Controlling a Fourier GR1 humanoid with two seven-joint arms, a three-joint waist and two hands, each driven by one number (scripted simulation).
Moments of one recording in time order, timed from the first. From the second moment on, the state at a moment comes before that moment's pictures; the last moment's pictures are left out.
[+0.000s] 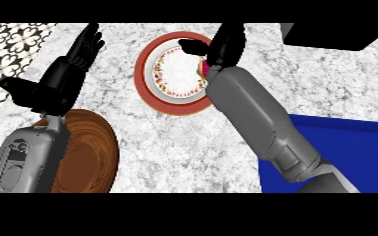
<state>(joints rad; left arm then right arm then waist) -0.38 0.26 0.01 -1.54 0.05 -0.06 0.10 -1.08 -0.01 0.36 -0.68 0.47 -1.04 0.71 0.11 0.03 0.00</state>
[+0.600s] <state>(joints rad) -0.31 0.28 0.07 -1.56 0.05 -0.05 0.11 -0.79 -0.02 0.44 -0.95 0.37 -1.18 0.55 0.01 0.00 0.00</state>
